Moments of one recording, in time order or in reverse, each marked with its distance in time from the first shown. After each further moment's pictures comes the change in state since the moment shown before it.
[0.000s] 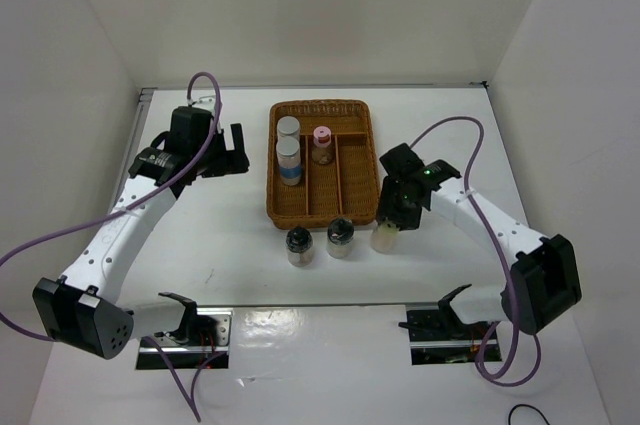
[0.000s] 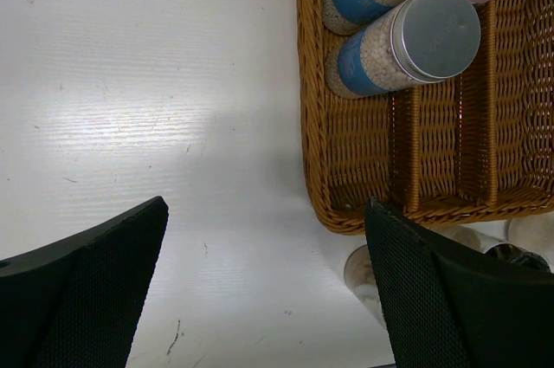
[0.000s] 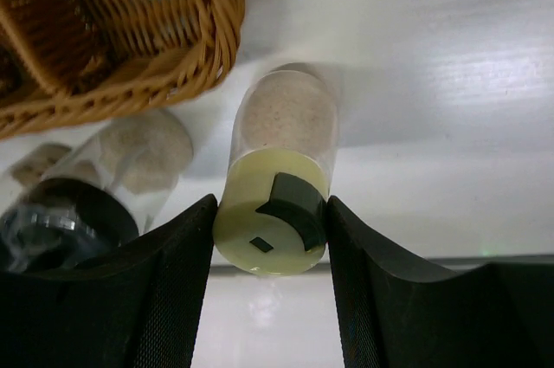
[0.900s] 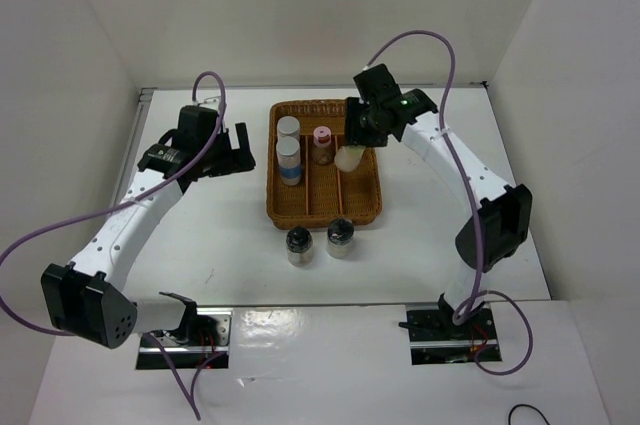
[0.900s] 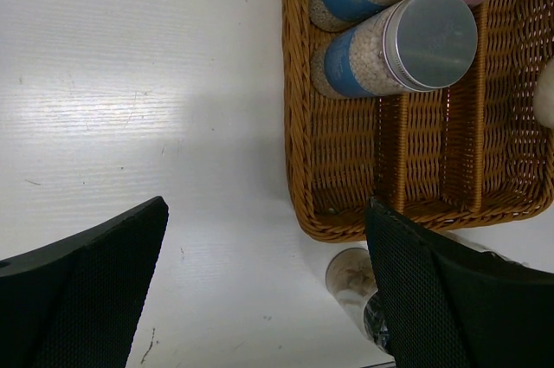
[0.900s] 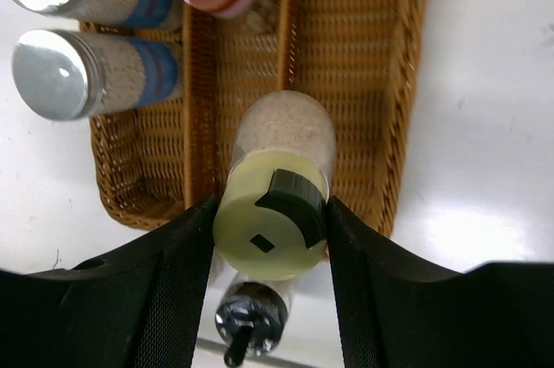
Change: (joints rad) left arm 0.000 0.054 -0.011 0.037 0.036 -0.054; right arm 0.002 0.363 0.727 -0.031 -0.012 -0.266
